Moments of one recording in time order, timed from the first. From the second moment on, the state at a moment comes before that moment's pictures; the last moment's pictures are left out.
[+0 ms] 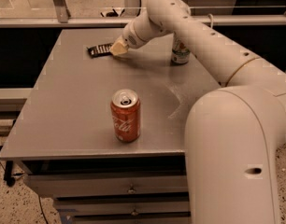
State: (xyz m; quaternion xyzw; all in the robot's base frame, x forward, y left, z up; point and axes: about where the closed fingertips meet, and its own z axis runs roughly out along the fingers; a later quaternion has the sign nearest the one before) arm 0.803 0.077 0.839 -0.51 0.74 0.17 0.40
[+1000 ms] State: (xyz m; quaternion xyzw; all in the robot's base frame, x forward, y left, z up) arm 0.776 0.093 0.896 -0.54 0.70 0.17 0.44
